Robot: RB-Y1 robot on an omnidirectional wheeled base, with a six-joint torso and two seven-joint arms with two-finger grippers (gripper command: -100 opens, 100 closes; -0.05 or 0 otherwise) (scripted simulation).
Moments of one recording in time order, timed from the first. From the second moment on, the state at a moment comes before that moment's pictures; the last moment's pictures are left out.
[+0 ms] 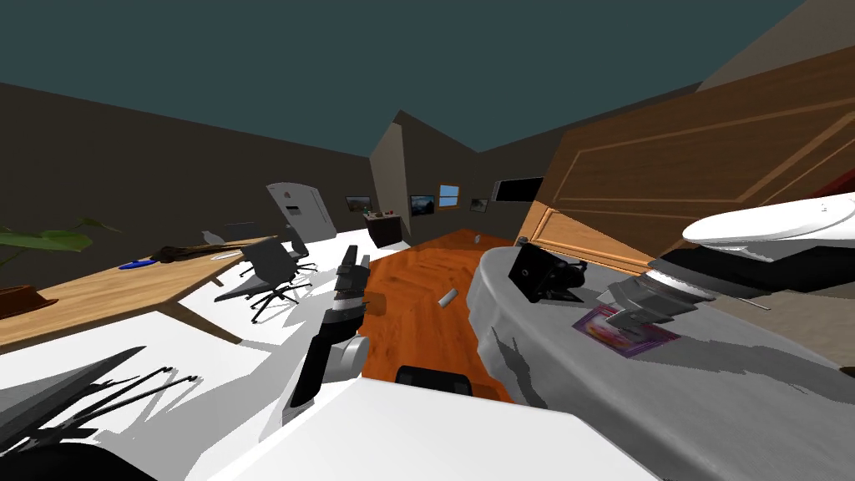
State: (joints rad) left arm 0.50 -0.03 -0.01 -2.35 0.03 -0.39 -0.16; right arm 0.54 -2.40 0.23 -1.38 0.33 -1.06 -0.19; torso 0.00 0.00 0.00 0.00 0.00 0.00
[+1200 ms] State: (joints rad) left arm 0.50 -0.03 -0.01 -2.35 0.03 -0.39 -0.16; right arm 0.73 -2.21 0.46 -1.04 0.06 -1.21 0.07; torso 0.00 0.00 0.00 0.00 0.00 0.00
